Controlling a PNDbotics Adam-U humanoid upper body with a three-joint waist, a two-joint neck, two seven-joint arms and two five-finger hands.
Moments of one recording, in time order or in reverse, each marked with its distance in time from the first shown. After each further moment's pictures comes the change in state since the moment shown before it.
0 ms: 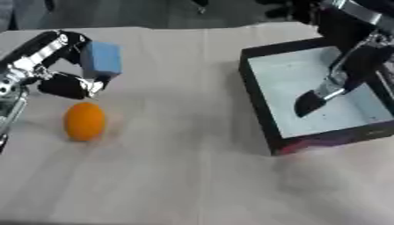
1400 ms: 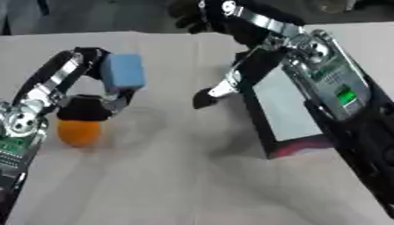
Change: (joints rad) left arm 0.032 -0.188 -0.043 -0.087 0.042 0.004 0.074; right arm -0.117 0.142 0.097 0.107 0.060 0.126 -0.082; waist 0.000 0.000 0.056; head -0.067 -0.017
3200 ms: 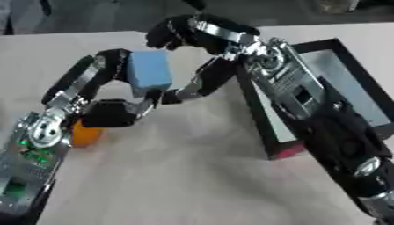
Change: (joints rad) left arm -0.007 -0.124 -0.033 -0.012 0.147 -0.028 0.047; right arm -0.051 0.068 0.040 0.132 0.034 0.041 -0.029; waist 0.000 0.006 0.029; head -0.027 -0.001
